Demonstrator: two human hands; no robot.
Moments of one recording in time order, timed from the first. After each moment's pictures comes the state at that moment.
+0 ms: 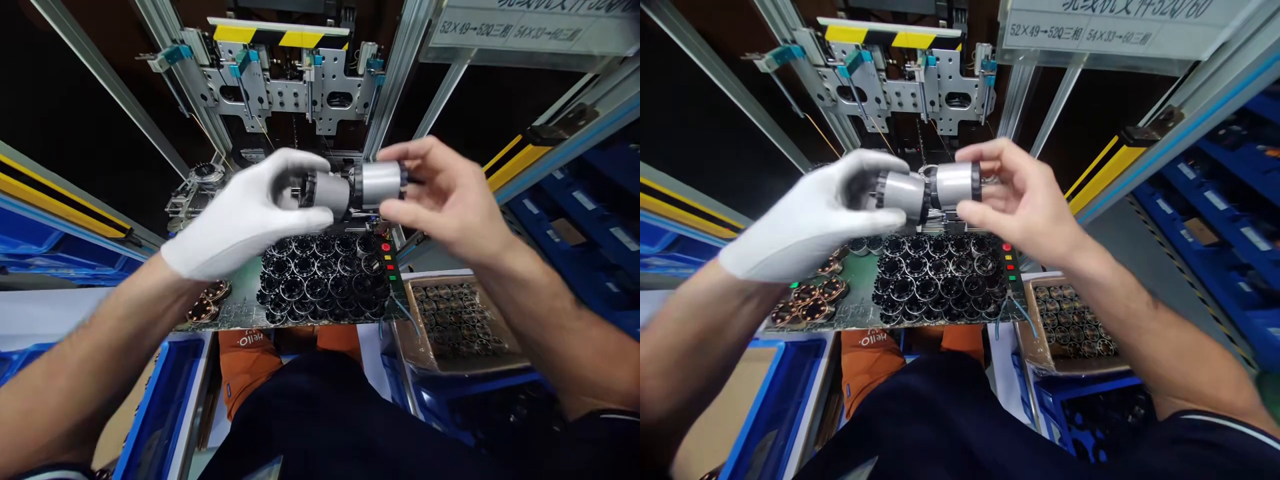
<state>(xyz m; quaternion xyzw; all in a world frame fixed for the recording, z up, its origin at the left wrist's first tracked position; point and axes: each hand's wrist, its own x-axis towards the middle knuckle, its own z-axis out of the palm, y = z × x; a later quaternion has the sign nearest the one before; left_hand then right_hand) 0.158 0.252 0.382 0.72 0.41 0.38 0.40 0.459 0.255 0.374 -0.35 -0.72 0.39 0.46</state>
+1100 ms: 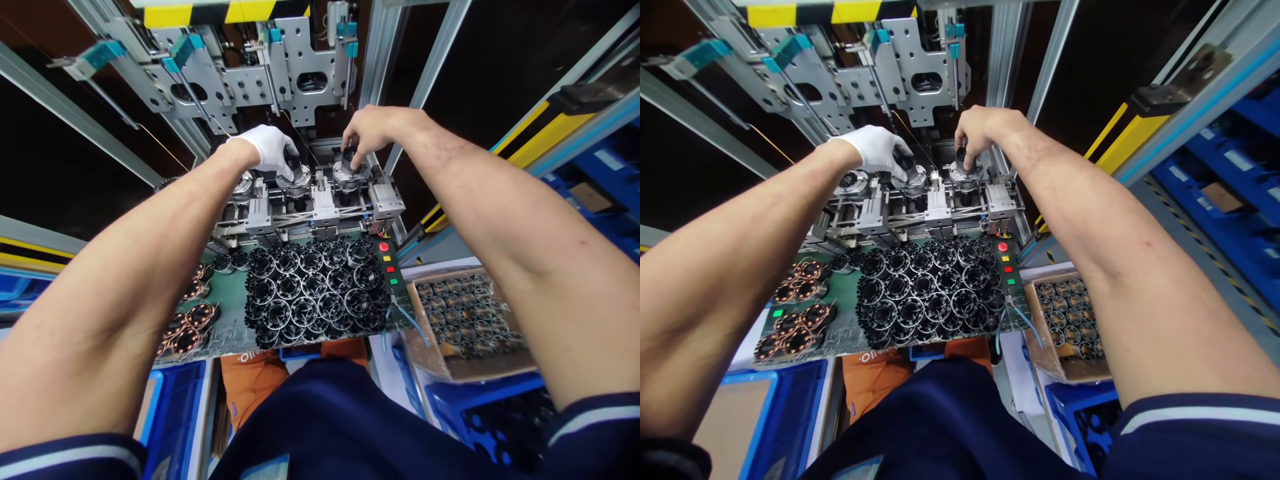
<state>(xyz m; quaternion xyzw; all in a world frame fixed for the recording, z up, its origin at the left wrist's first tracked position) 0.188 0.564 0.311 0.85 0.53 0.01 0.07 0.516 0.596 0.305 -0.48 -0.88 0.04 0.00</state>
